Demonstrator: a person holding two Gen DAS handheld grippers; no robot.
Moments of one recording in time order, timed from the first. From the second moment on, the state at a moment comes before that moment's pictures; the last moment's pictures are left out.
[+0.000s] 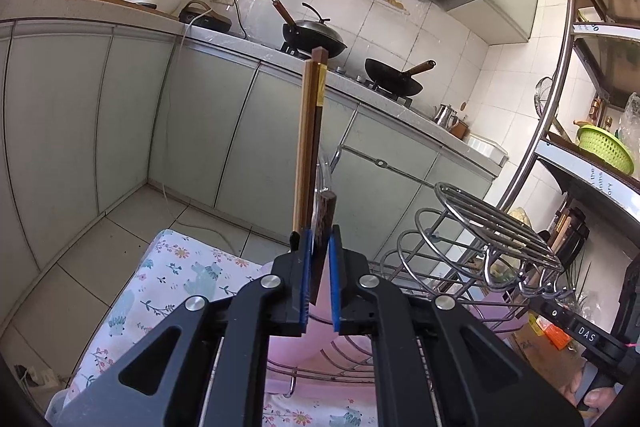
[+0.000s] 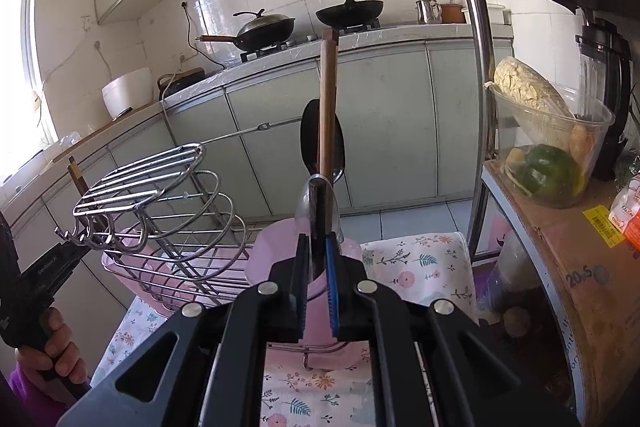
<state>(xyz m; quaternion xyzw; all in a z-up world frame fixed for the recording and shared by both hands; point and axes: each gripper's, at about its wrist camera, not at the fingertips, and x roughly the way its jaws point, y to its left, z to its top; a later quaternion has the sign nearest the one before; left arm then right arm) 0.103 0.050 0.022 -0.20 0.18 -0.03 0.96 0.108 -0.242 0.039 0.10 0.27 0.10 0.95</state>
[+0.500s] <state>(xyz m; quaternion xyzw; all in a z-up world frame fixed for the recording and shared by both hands) 0.083 0.039 0.036 -0.17 0.16 -0.03 0.97 0.094 -0.234 0.043 0.10 0.27 0.11 0.95</state>
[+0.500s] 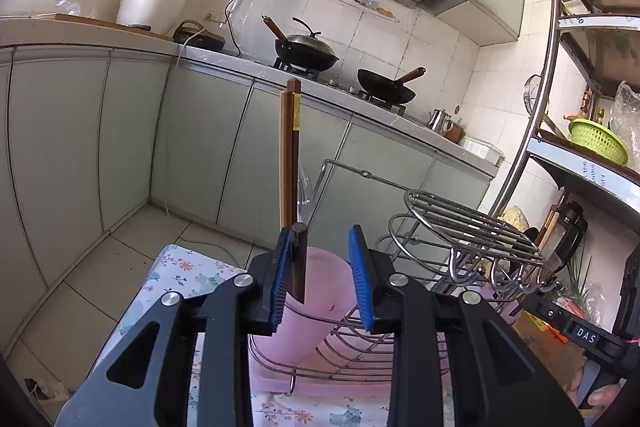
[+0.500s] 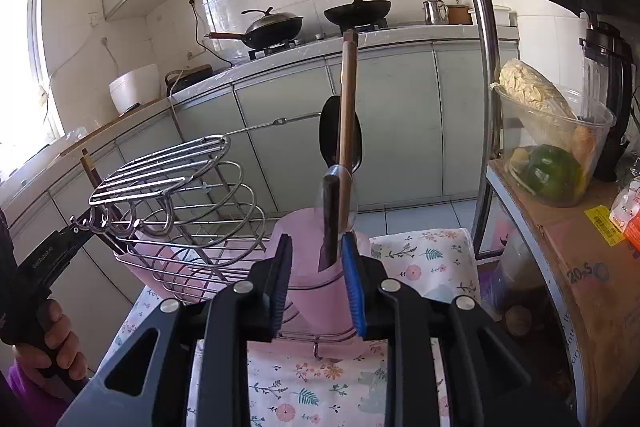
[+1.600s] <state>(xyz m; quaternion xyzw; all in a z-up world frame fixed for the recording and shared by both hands) 0.045 0.019 0.037 -0.12 0.21 -0.04 0.97 0.049 -0.185 0.030 0.03 0.29 0.15 0.94</state>
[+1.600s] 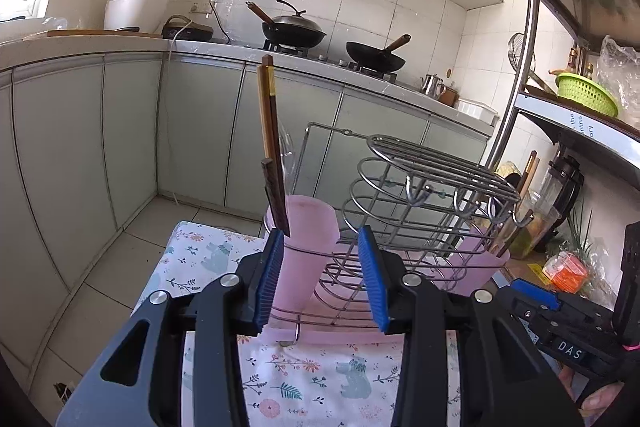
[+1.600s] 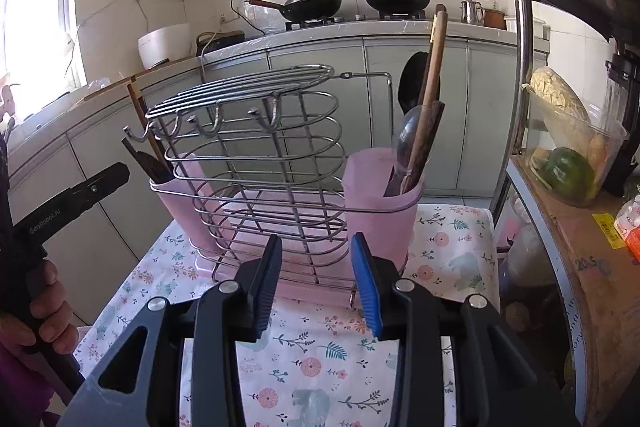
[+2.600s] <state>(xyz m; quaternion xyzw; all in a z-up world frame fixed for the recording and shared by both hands) 0.020 -0.022 0.024 -0.08 0.26 -0.05 0.96 0.012 -0.190 0.024 0.05 0.28 0.11 0.95</state>
